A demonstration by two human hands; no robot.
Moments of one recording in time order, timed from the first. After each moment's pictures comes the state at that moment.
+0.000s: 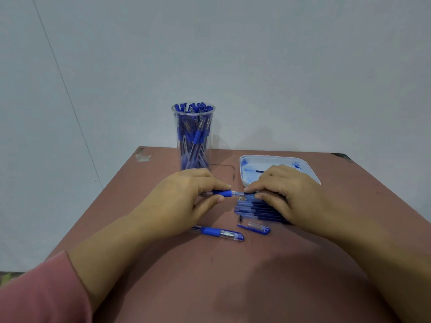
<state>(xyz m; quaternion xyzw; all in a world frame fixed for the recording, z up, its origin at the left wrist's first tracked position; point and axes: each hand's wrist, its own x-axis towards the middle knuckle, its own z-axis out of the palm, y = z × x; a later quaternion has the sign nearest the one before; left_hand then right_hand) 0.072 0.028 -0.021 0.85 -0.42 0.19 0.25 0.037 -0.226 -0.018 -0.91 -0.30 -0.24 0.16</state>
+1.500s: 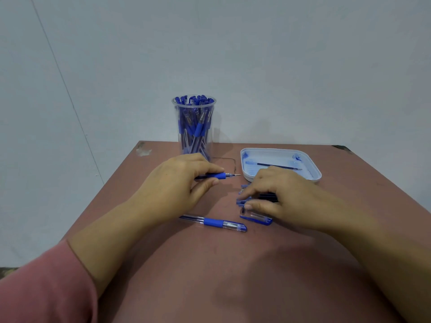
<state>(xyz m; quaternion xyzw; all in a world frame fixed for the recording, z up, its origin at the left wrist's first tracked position) 0.079 0.034 -0.018 0.86 -0.39 0.22 0.24 0.028 -0.209 -0.012 -0.94 -0.25 -0.08 0.20</state>
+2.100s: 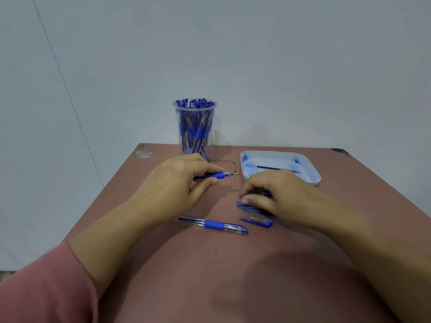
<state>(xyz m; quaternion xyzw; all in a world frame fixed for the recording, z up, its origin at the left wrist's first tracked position) 0.083 0.037 -0.018 0.85 -0.39 0.24 0.27 0.031 -0.197 -0.004 -0.94 -0.22 -0.08 0.23</state>
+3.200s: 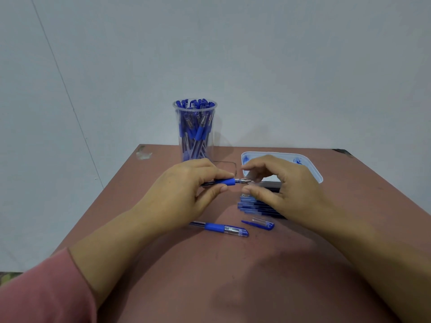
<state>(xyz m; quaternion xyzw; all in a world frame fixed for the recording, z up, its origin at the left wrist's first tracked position) 0.073 0.030 -0.017 0.83 -0.43 0.22 0.28 0.033 -0.199 -0.013 -0.87 -0.27 -0.27 0.30</state>
